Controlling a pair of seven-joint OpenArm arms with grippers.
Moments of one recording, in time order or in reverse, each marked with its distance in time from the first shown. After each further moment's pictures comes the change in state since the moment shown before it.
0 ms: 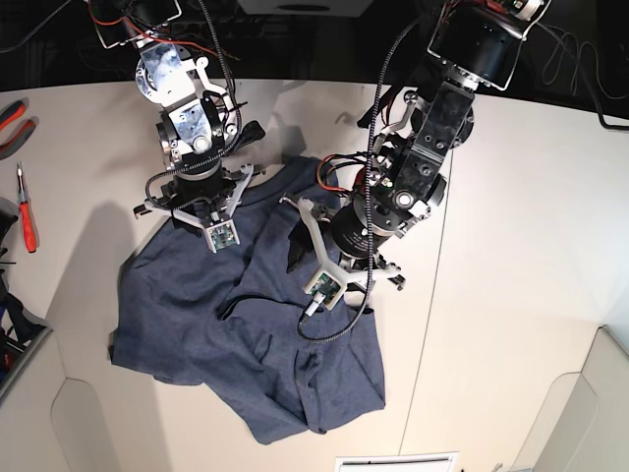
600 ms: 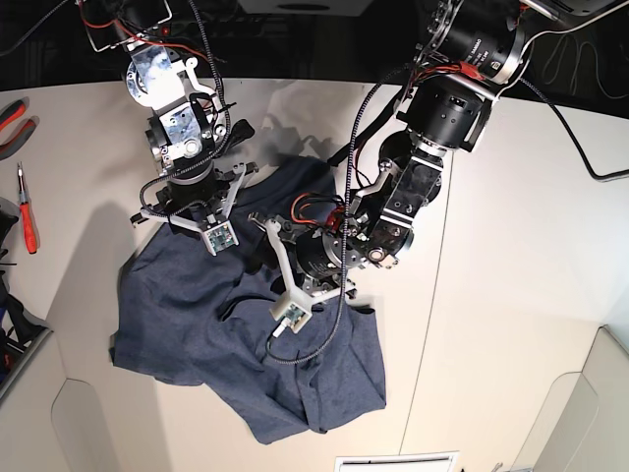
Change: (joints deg) left arm -11.6 4.7 0.0 -20.0 -9.9 -12.0 0.9; right arm 0.0 1.2 0.1 0.1 -0.8 6.3 -0.6
